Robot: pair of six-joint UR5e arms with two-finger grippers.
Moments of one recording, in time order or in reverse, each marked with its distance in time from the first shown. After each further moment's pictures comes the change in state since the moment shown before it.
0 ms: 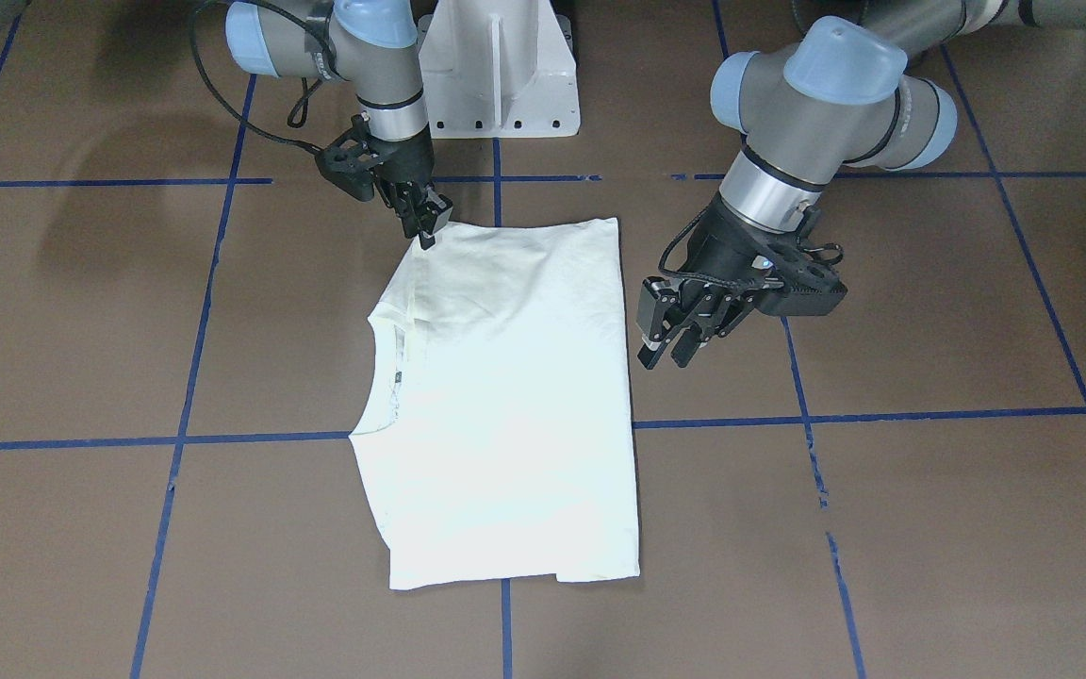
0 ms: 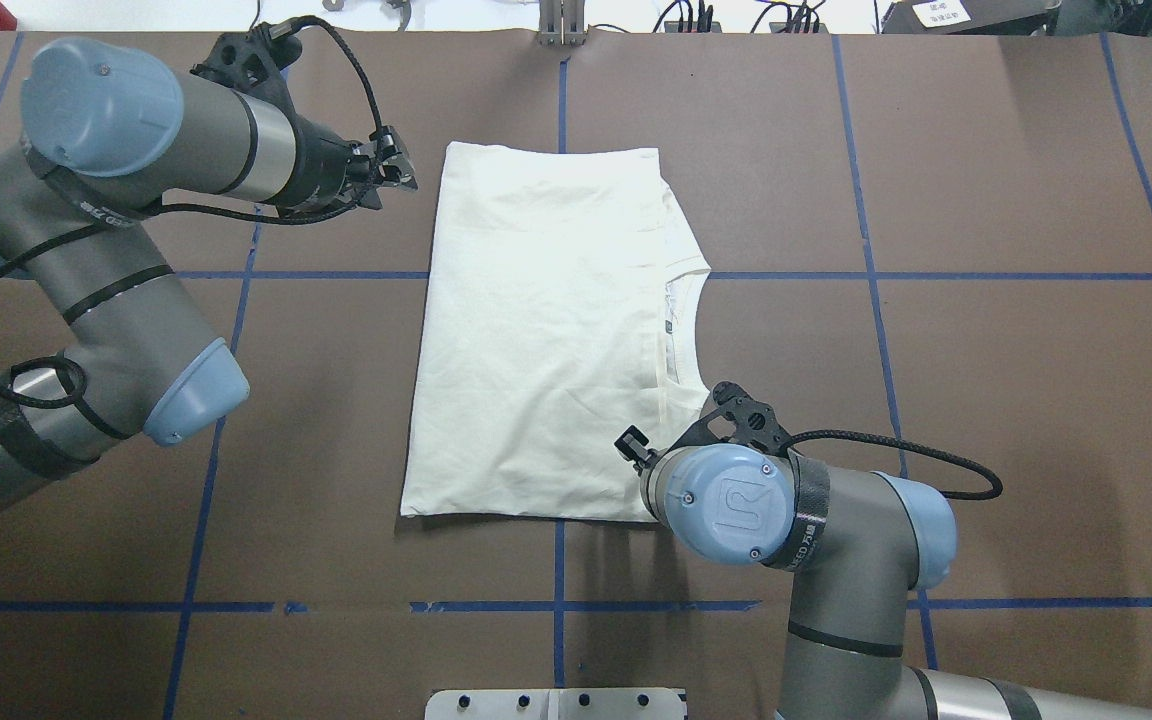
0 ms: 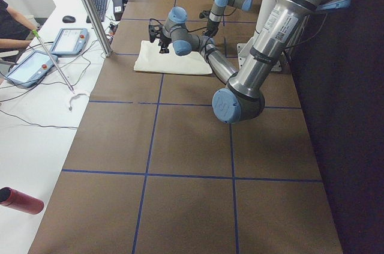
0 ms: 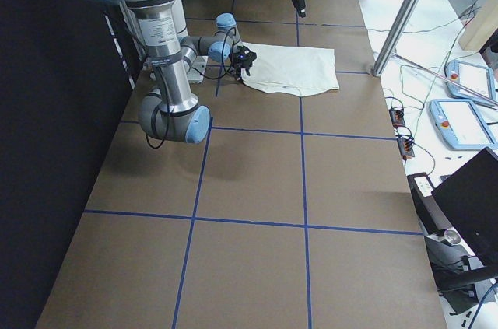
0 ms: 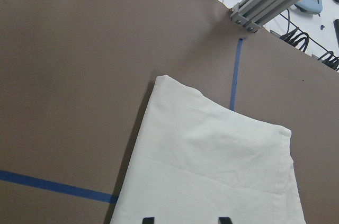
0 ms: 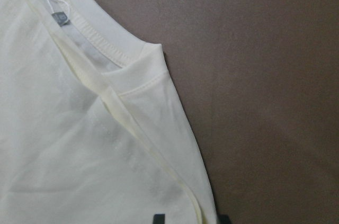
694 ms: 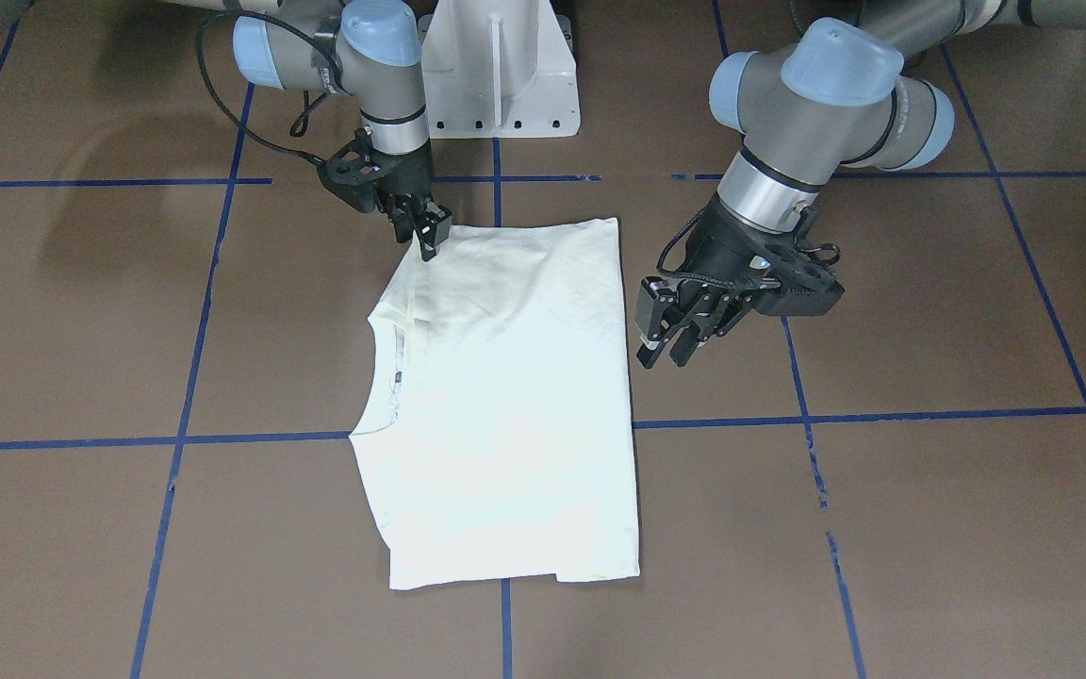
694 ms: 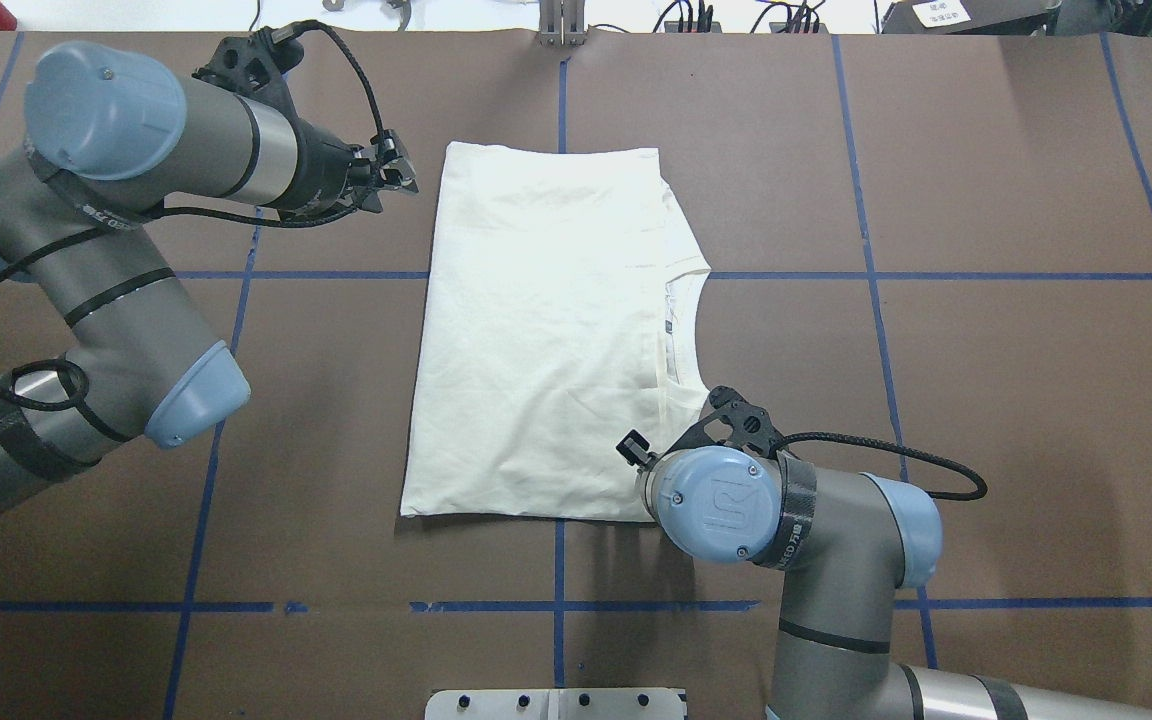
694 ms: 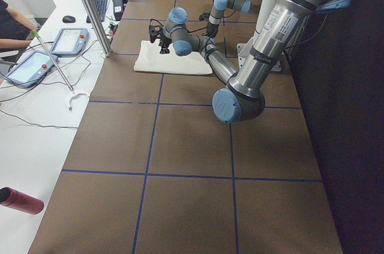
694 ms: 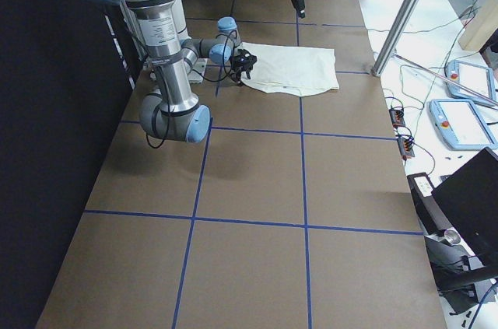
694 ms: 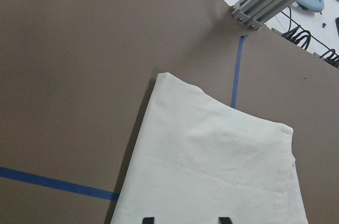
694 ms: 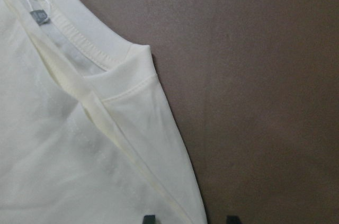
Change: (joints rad) left arm 0.003 0.001 0.001 0.000 0.001 0.000; right arm -0.002 0.008 -0.034 -0.001 0.001 -0.002
